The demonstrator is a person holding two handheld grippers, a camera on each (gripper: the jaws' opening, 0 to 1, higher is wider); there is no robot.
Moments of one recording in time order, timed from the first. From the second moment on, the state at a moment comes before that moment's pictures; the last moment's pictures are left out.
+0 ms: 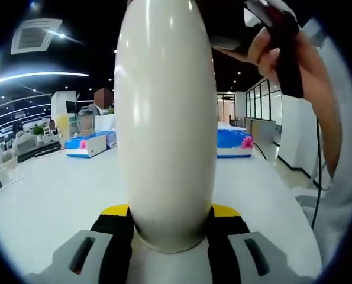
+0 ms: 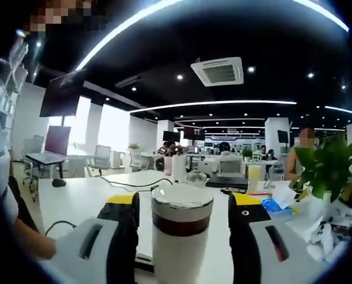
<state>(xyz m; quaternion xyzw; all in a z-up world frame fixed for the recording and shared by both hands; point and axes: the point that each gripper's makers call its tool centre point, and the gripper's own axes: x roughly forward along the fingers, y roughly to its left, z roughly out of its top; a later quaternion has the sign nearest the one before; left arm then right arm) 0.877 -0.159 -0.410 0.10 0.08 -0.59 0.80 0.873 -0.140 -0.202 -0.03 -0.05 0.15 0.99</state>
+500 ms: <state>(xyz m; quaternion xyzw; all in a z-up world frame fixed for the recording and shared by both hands) 0.879 -0.158 -0.410 0.10 0.08 -0.59 0.80 0.882 -0.137 -0.203 -0.02 -0.06 0.11 0.99</state>
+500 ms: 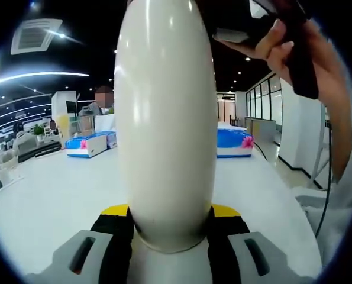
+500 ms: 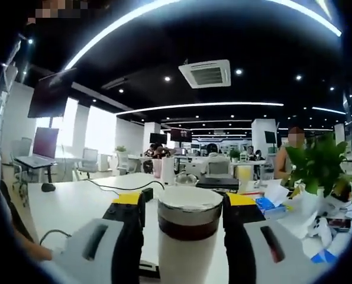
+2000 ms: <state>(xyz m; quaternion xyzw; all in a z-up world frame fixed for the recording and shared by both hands) 0.879 -0.159 -0.410 0.09 0.08 -0.59 0.80 0.885 -0.131 -0.206 0.02 -0.07 0.39 0.92</state>
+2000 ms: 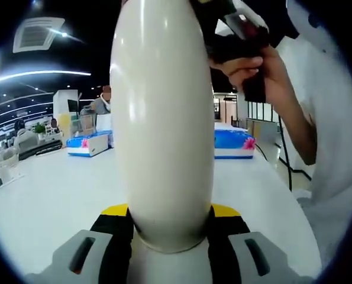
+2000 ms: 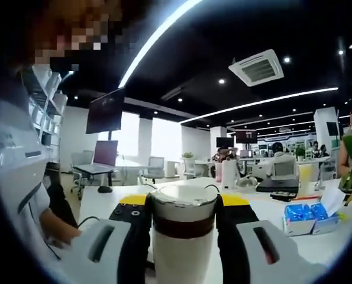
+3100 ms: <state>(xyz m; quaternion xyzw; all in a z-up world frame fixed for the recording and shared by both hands) 0.879 -0.158 -0.411 0.09 0.08 -0.59 0.80 0.880 -0.122 -0.208 0.06 -0.03 0.59 0.80</state>
